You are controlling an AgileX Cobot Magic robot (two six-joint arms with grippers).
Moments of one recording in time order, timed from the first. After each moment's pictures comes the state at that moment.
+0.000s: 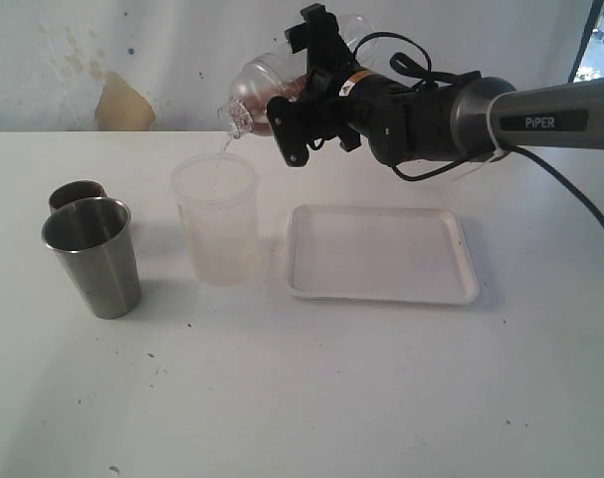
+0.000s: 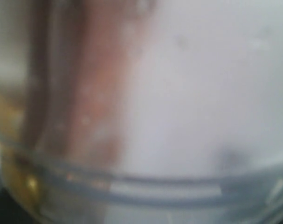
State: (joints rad) left arm 0.02 0.00 0.00 0.04 0.21 -0.02; right arm 0.34 2.12 -1.54 0.12 -0.37 -1.92
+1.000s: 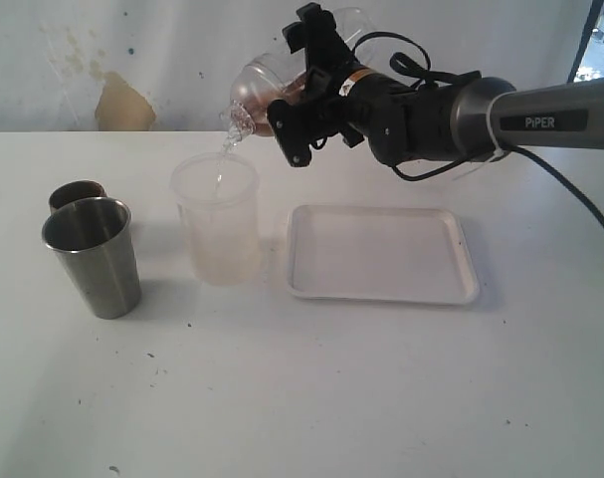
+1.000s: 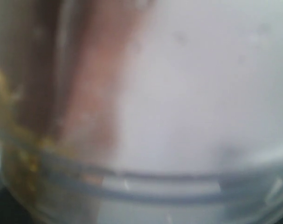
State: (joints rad) left arm 0.02 0.00 0.00 0.04 0.21 -0.02; right arm 0.34 2.12 -1.54 0.12 -0.39 -1.98
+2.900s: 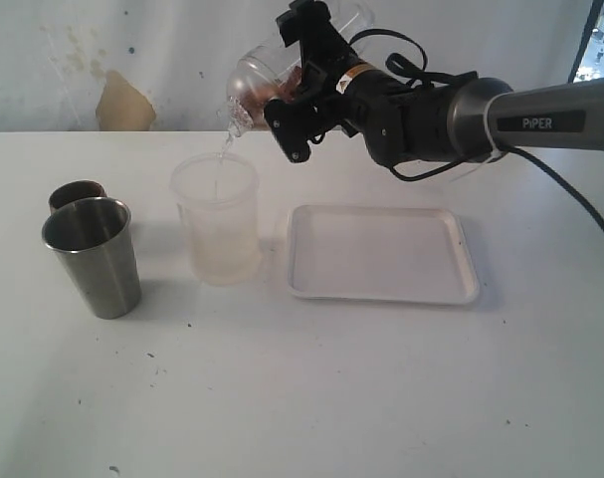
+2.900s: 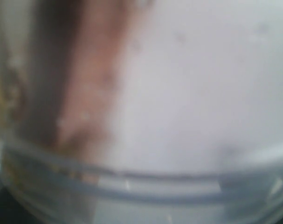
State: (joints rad) left arm 0.02 0.00 0.00 0.04 0.21 -0.02; right arm 0.35 2.12 -1.54 0.11 -0.45 -2.04
